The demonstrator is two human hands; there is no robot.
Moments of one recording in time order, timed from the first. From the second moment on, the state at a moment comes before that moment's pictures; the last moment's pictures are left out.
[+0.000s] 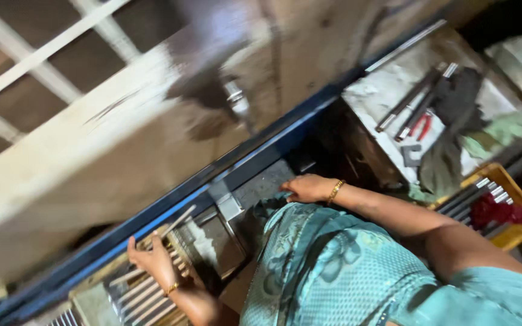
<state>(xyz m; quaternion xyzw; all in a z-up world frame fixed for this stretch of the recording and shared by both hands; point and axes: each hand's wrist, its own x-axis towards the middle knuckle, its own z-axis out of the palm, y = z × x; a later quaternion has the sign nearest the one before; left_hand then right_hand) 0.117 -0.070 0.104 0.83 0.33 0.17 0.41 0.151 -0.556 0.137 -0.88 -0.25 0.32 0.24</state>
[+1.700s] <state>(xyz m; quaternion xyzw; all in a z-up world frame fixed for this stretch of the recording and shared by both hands) 0.189 -0.492 0.166 0.89 0.00 -0.33 0.31 0.120 -1.097 -0.003 -0.78 0.41 -0.05 0.47</state>
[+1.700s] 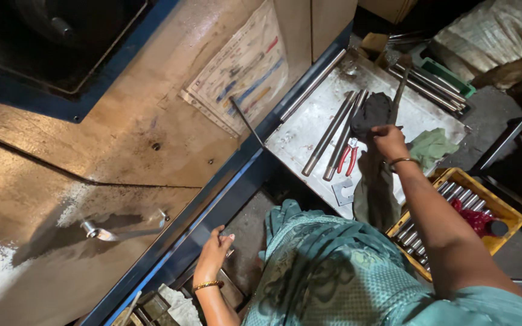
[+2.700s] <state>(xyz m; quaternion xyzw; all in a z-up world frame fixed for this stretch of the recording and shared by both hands) 0.179 -0.501 0.185 0.96 -0.02 0.06 0.28 0.120 -1.035 0.036 -0.94 0.32 0.10 0.08</state>
